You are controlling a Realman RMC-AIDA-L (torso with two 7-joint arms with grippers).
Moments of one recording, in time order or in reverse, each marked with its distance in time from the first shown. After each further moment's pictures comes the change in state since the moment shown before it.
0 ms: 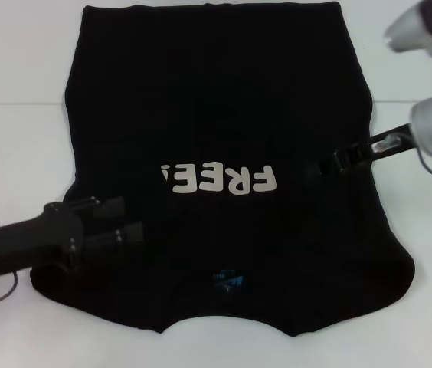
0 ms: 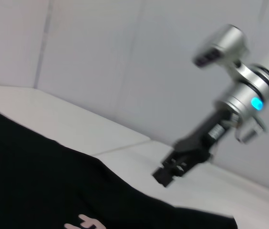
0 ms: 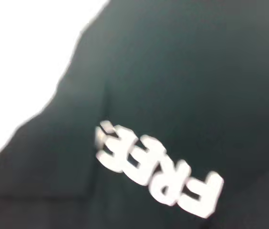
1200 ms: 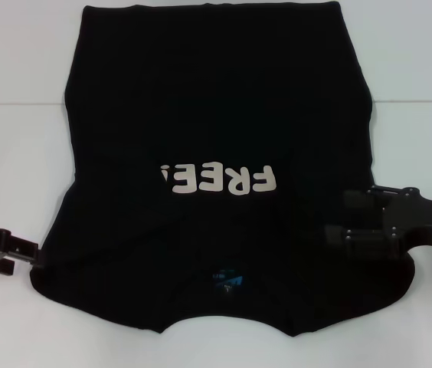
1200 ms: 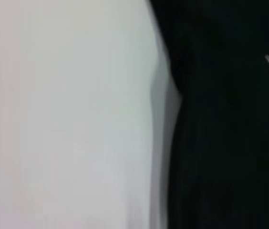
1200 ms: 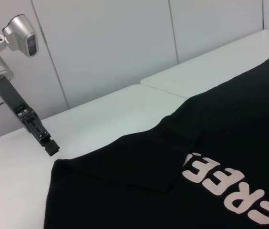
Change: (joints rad) left arm -0.188 0.113 0.078 0.242 0.706 -0.093 -1.197; right arm -0.340 0.026 0.229 0.078 0.406 -0.232 -0.934
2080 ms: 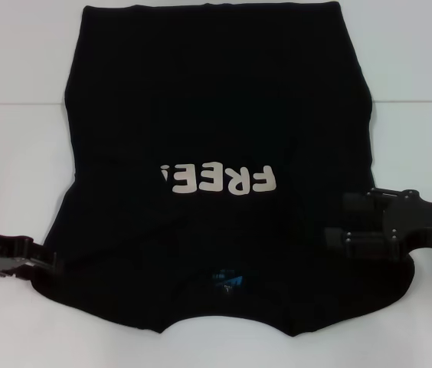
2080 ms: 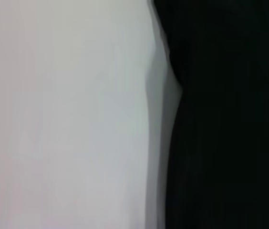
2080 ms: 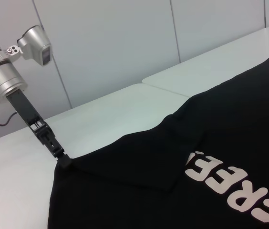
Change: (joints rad) left arm -0.024 -0.023 0.057 -0.071 0.008 -0.095 -0.007; right arm -0.002 0.000 -0.001 0.000 -0.001 -0.009 0.004
